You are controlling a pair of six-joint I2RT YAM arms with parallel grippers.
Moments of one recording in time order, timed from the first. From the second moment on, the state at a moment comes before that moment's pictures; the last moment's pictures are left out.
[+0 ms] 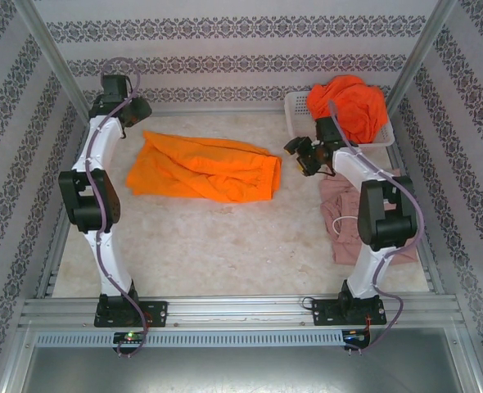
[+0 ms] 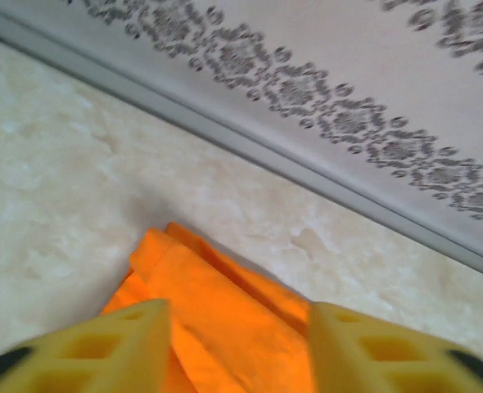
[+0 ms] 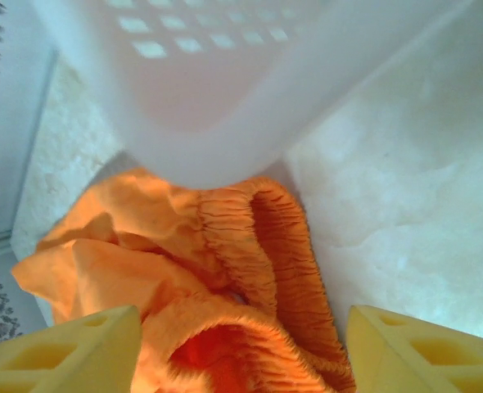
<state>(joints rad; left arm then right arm) 0.11 2.08 1.98 -0.60 0.08 -0.45 0.13 1.82 1.33 -0.41 -0.36 1.00</state>
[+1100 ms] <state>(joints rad) 0.07 1.71 0.94 -0.15 0.24 -0.61 0.34 2.10 1.66 -0.39 -0.42 1.04</state>
